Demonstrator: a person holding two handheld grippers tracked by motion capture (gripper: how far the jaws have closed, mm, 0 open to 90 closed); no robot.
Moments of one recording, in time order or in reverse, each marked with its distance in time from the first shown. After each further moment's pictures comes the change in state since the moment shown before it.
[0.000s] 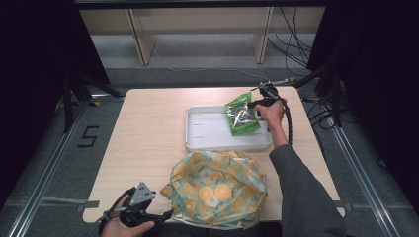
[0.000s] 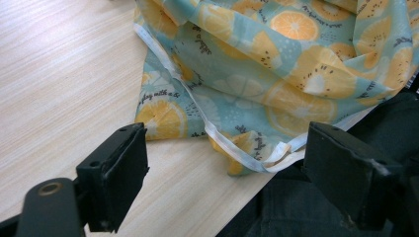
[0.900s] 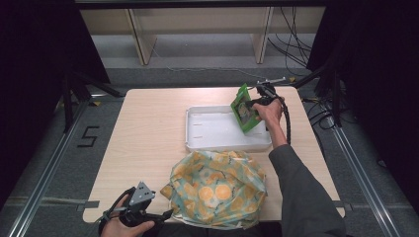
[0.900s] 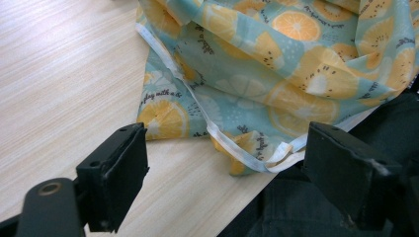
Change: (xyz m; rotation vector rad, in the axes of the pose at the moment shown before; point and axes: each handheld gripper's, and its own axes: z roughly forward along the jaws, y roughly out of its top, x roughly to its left) left arm 0.004 0.001 -0.003 0.031 -0.002 0.048; right arm 0.012 0.004 -0.003 -0.033 0.074 -0.025
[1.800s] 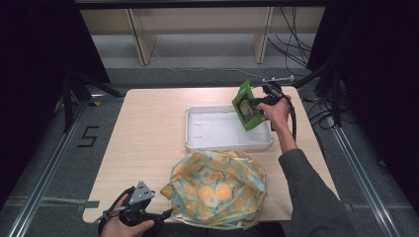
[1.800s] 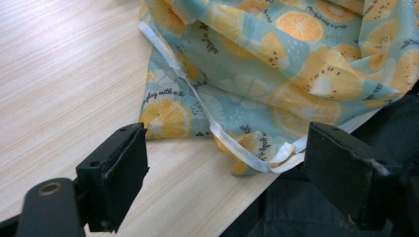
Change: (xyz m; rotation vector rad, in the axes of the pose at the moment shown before) left arm 0.002 -0.001 0.001 0.006 0.002 -0.006; right arm 0.008 0.002 -0.036 -0.004 0.029 -0.009
